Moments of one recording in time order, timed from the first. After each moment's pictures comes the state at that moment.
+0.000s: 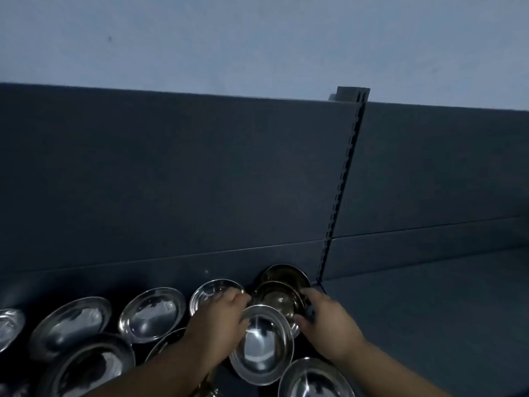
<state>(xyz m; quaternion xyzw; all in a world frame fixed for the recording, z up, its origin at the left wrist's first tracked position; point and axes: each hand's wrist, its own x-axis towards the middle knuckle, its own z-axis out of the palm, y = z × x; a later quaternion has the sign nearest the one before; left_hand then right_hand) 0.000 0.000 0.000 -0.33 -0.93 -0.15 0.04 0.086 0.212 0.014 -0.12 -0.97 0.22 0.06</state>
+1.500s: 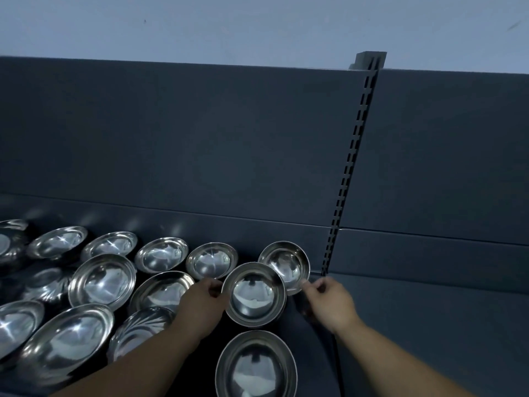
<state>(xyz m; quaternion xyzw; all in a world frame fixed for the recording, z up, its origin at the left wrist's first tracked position) 0.076 0.052 0.001 0.12 -0.89 -0.43 0.04 0.066 0.289 -0.003 -0.17 -0.86 0.48 -0.01</state>
